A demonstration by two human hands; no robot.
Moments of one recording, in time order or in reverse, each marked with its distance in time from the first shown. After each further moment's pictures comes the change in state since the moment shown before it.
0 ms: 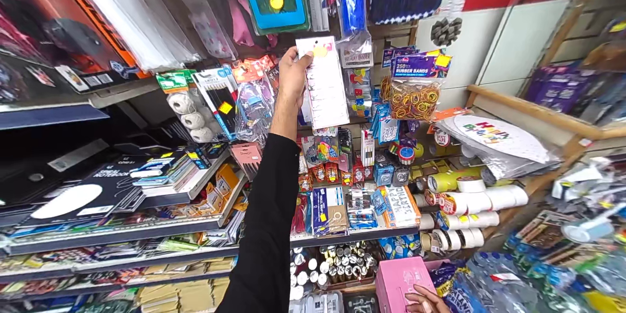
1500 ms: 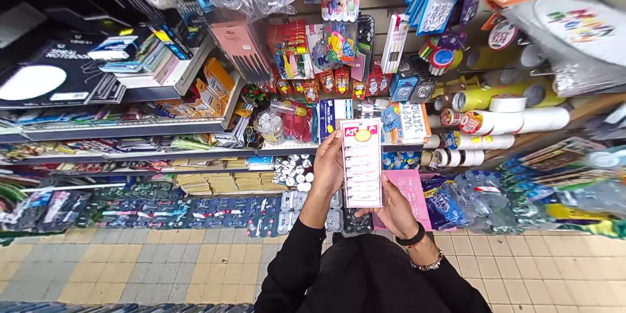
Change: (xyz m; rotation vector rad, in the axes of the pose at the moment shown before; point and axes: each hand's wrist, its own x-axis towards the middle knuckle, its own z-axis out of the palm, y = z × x) left_hand -0.430 -0.063 -0.019 -0.526 0.140 -0.593; right_hand 0.042 -0.023 0.110 0.661 -0.459 0.498
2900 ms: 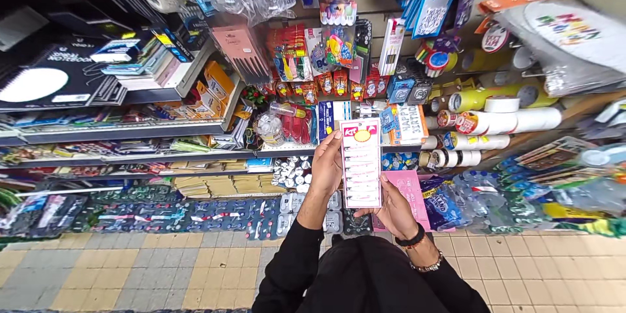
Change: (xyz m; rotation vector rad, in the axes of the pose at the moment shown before) left_hand -0.006 0.007 0.003 0.003 -0.042 0.017; right_hand -0.006 0.000 0.005 0.029 -0.027 -0.022
